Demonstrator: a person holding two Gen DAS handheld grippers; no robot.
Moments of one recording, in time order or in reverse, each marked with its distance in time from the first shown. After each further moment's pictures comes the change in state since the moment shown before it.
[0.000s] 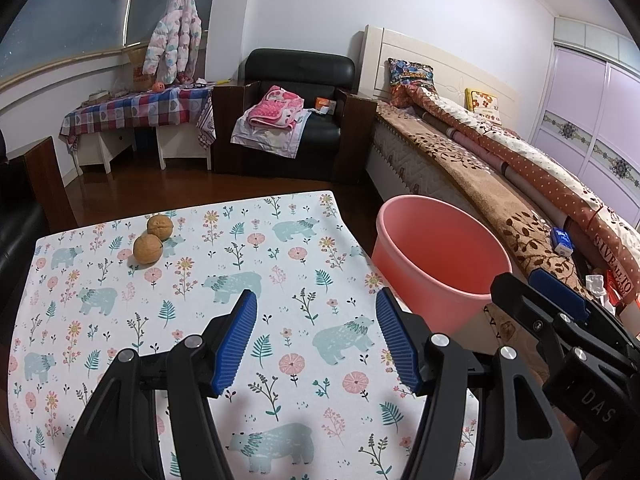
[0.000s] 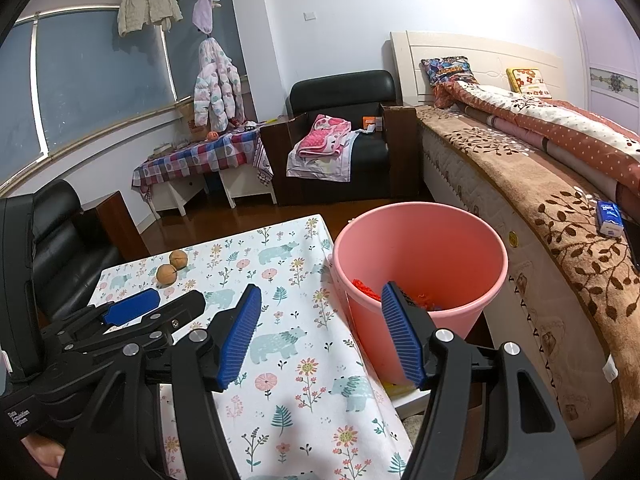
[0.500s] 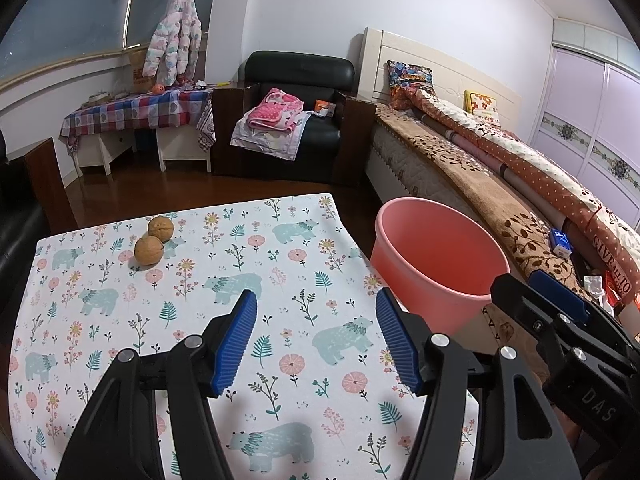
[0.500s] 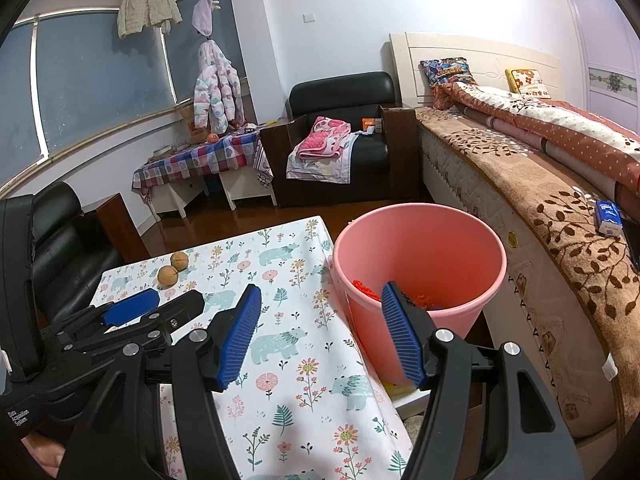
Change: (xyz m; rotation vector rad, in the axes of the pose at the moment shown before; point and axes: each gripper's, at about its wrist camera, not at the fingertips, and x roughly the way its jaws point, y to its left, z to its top) left arm -0.002 0.000 0.001 0.000 -0.007 0.000; right arm 0.000 0.000 0.001 -0.001 -0.002 0.000
